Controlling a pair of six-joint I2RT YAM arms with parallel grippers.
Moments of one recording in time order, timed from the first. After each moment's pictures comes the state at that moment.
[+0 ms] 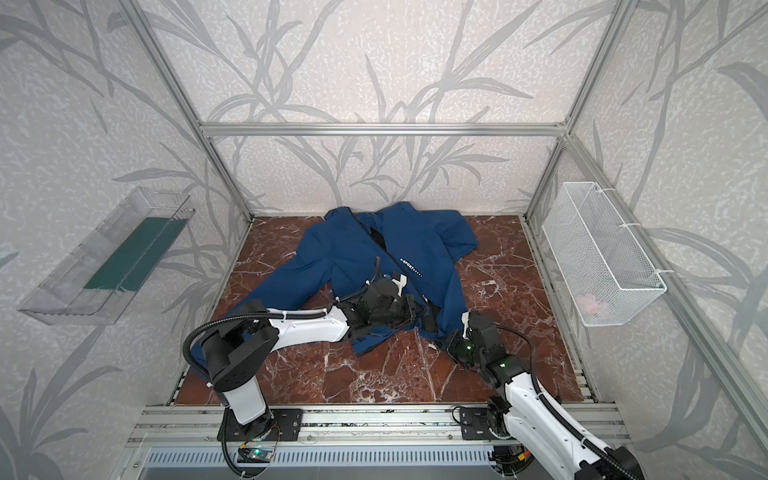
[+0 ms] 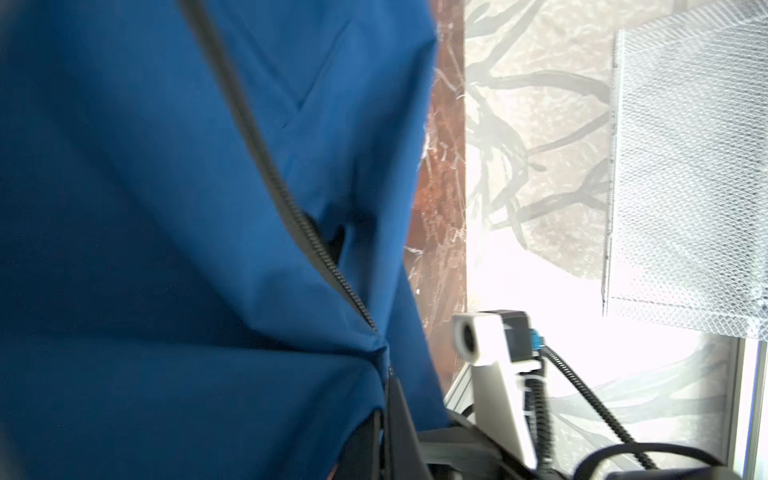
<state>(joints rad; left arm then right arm) -0.92 1.77 1.05 0.19 0.17 -1.13 0.36 0.73 0.19 -0.22 -0.40 1.06</state>
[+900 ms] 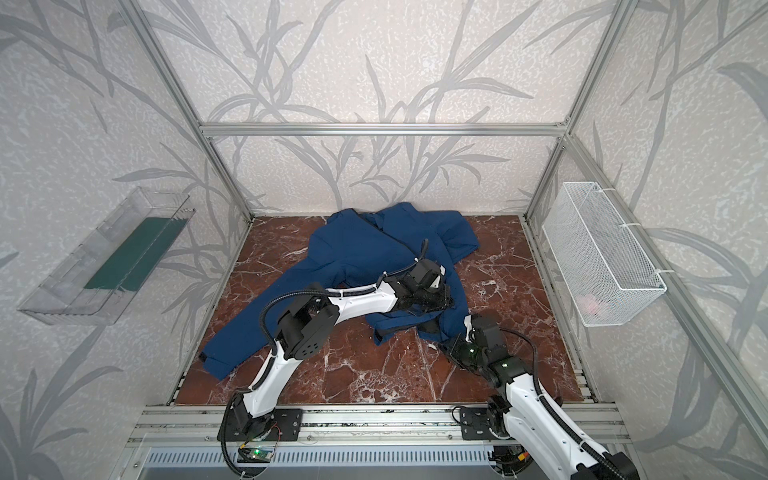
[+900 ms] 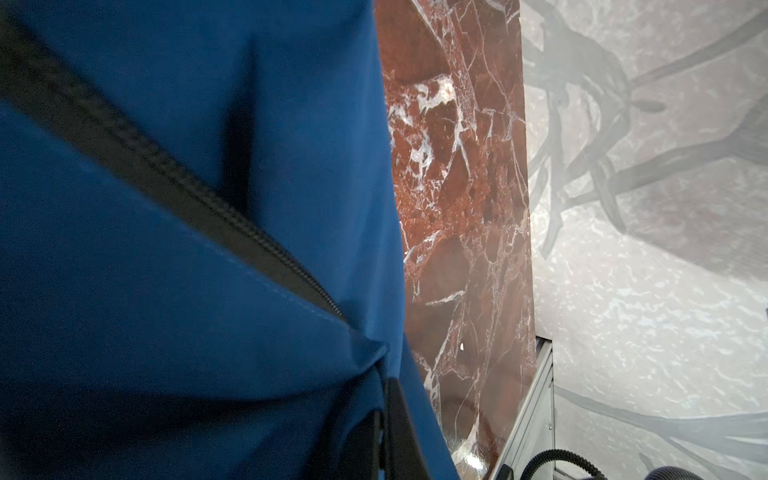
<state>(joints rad) -0.93 2.29 1.69 -0.12 0.33 -0.95 0.30 0.73 0.20 -0.32 -0.43 0.95</state>
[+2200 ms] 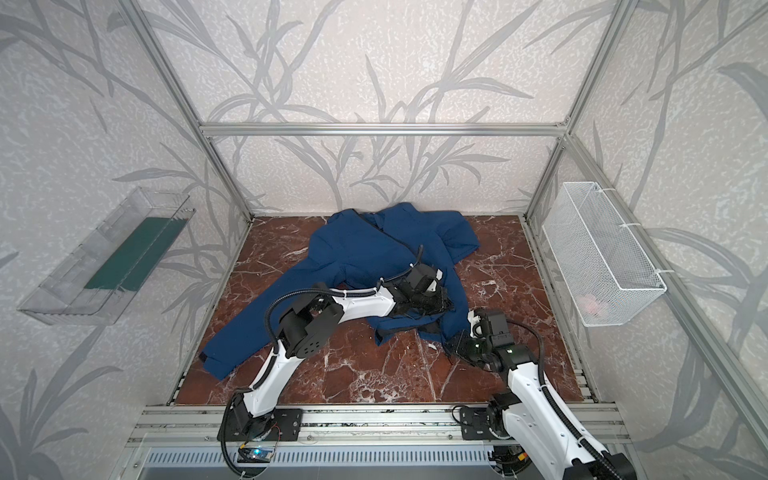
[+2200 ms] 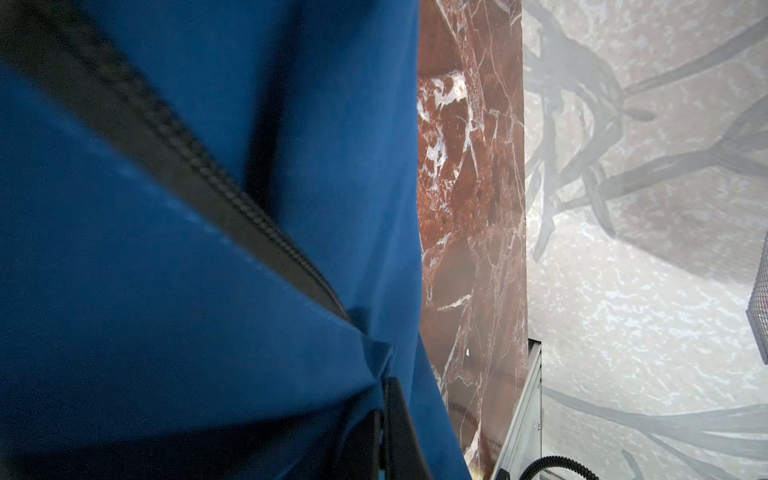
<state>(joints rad) -0.91 2.30 1.60 0.03 0.36 -1.00 0.19 0.80 0.34 -0.54 -0.47 0.71</state>
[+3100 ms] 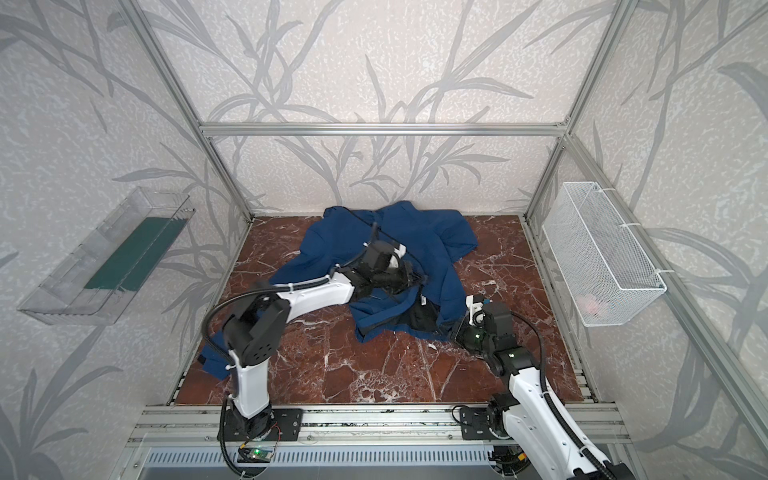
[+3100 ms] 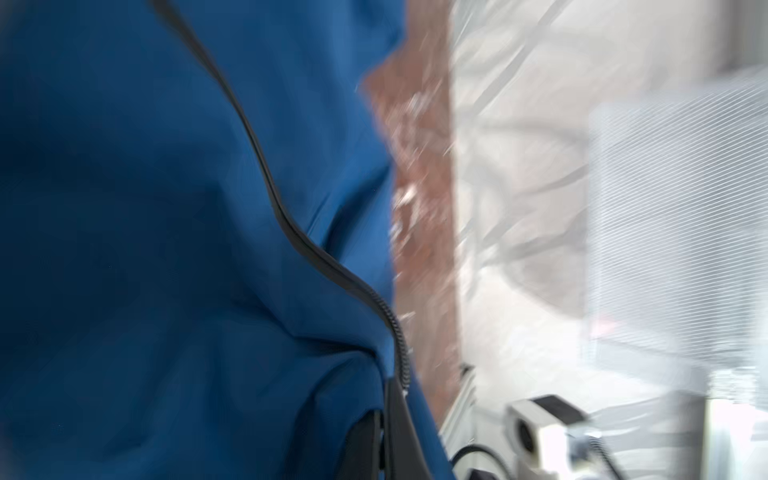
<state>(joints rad) -0.67 1.85 1.30 0.08 0.41 -1.08 0.19 0.74 0.31 -0.12 -0.58 0.92</state>
